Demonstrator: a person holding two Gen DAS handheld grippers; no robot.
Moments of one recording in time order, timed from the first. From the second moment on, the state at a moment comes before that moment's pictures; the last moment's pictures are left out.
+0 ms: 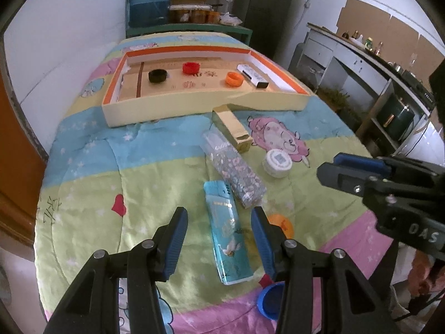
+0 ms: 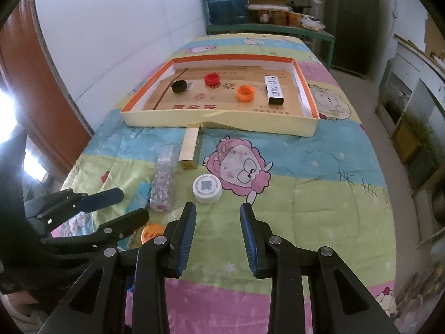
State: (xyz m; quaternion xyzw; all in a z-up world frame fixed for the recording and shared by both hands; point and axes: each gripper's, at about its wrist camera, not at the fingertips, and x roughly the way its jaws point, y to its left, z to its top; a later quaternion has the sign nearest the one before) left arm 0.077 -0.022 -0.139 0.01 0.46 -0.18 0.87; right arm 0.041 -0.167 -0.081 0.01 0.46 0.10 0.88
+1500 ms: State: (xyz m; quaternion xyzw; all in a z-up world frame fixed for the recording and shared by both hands) left arm 0.082 0.019 -0.134 -0.03 0.44 -0.15 0.89; right arm 0.031 -0.107 -0.114 -0.07 0.48 0.19 0.85
